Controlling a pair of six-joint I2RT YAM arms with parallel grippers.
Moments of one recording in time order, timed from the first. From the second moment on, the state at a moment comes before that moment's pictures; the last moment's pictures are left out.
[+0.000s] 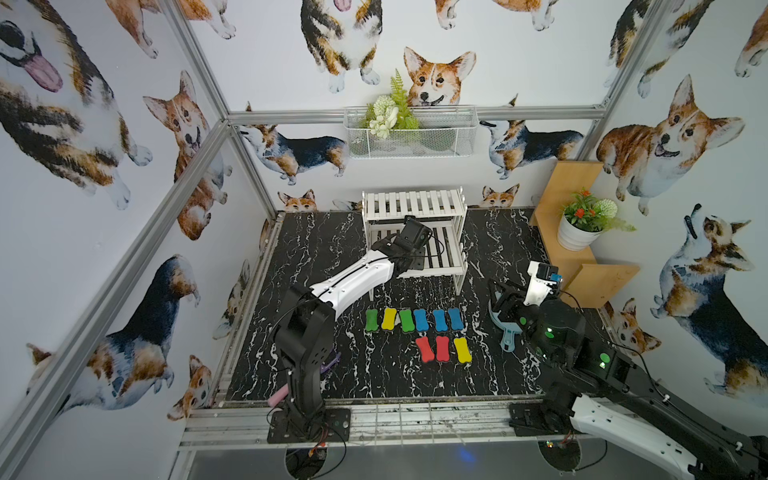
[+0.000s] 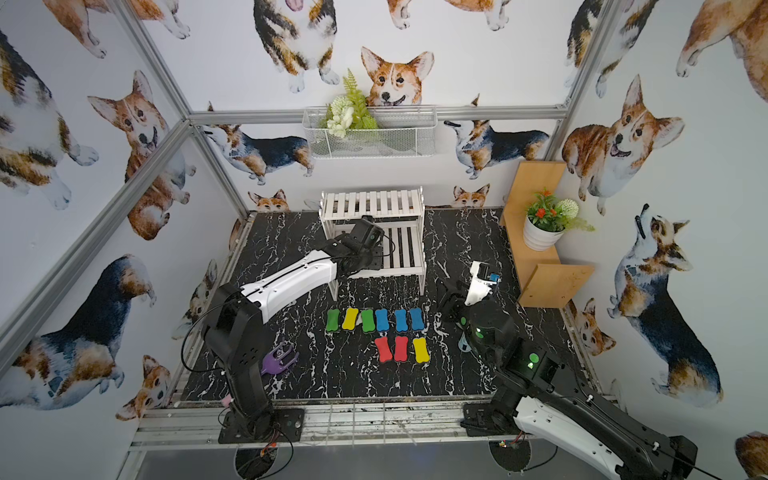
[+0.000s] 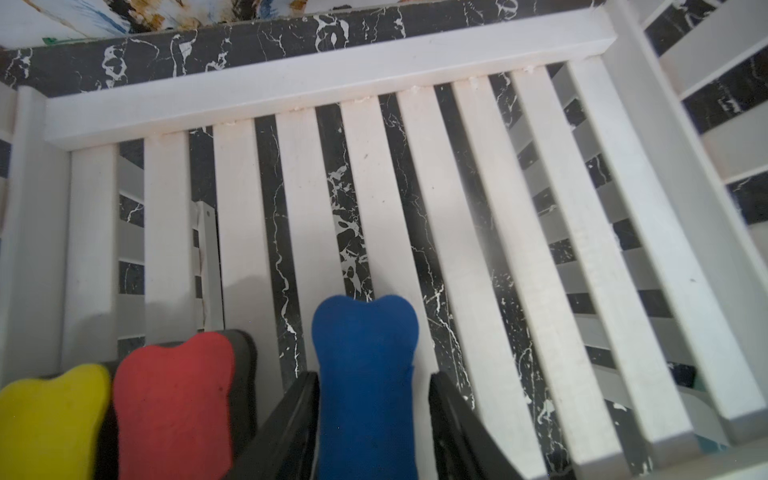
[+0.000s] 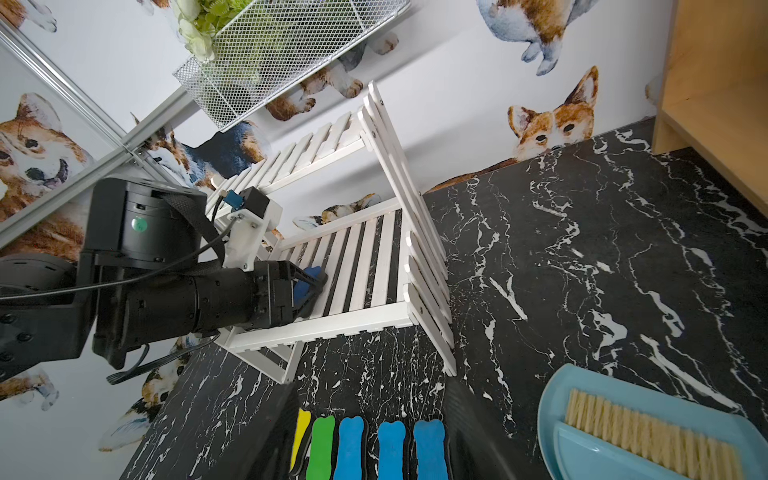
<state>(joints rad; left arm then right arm) -0.63 1.87 1.54 -0.59 -0.28 -0.41 0.82 0.60 0.67 -0.32 0.53 0.64</state>
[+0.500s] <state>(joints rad) -0.68 1.60 1.39 -0.60 -0.30 -0.50 0.82 0.64 0.69 -0.32 0.55 0.63</state>
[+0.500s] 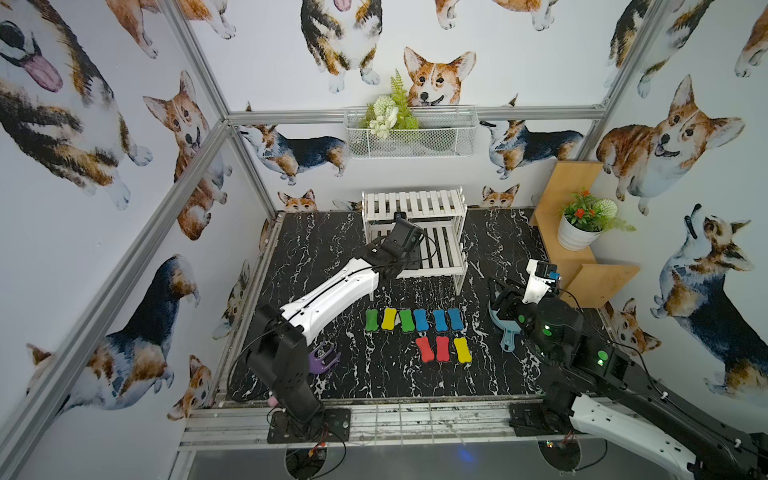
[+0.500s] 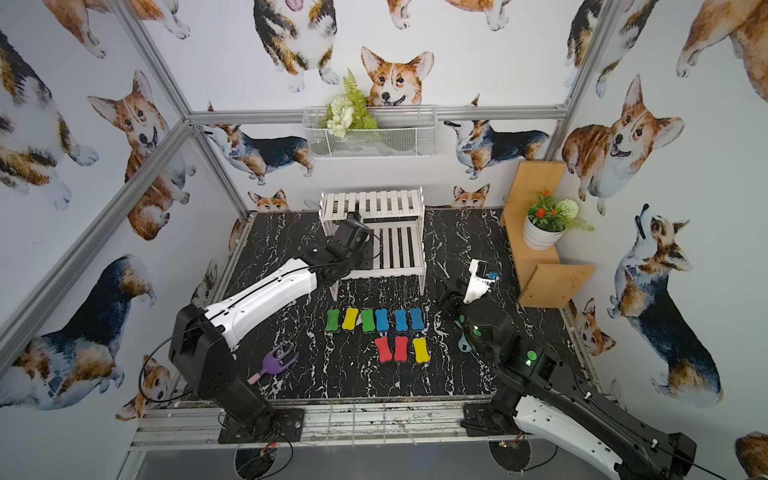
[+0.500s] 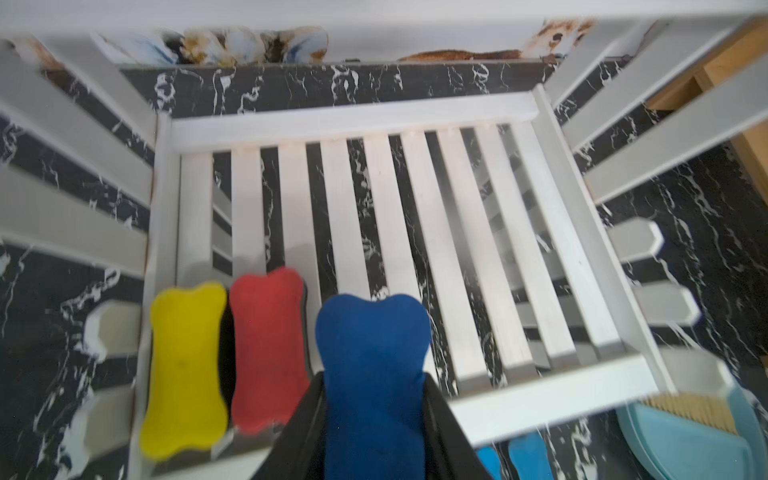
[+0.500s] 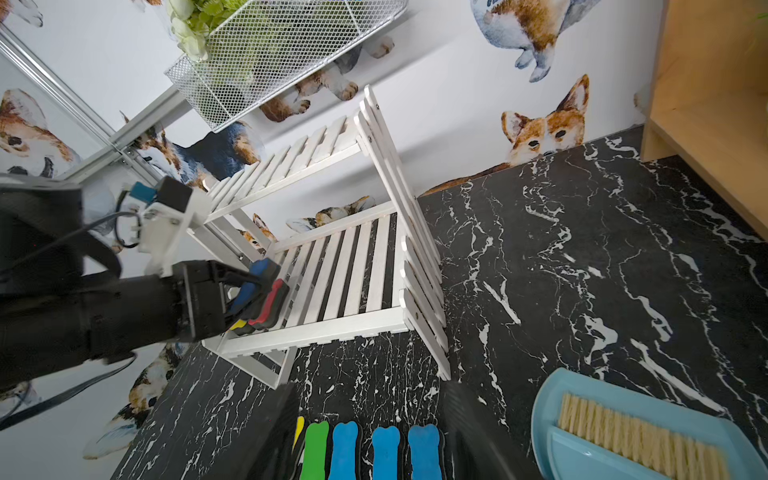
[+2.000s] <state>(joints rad) -0.95 1.62 0.94 -0.70 -0.01 -0.88 0.80 0.74 0.79 -0.33 0.68 0.60</state>
